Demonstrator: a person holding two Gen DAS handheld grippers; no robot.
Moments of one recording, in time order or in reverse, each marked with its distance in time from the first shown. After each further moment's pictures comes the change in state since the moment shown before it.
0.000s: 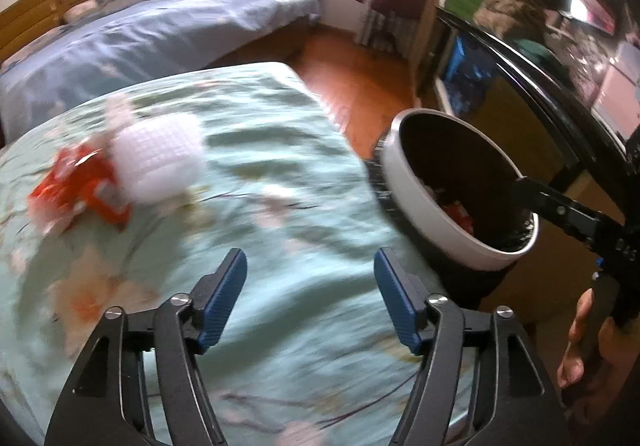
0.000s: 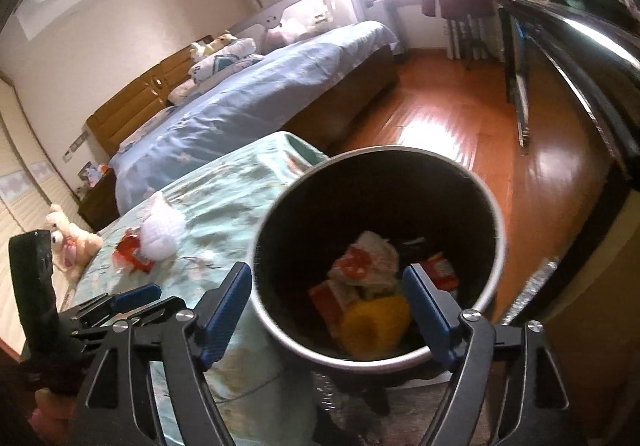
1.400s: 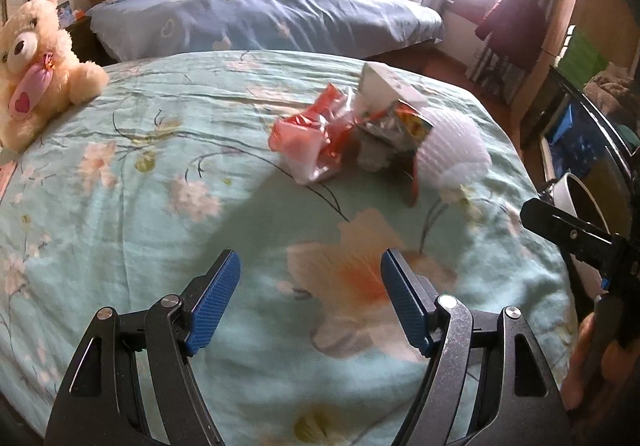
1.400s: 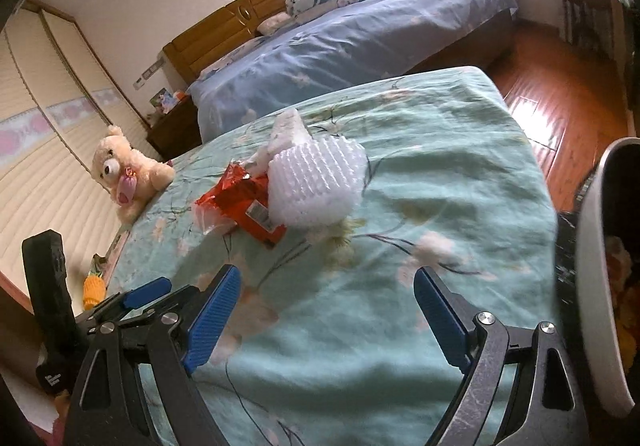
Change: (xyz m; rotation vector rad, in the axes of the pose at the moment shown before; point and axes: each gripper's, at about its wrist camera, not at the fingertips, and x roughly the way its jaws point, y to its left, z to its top) left arm -0.030 0.180 -0.035 -0.278 -0.015 0.242; right arm 0.115 0.166 -0.017 -0.166 0.211 0.277
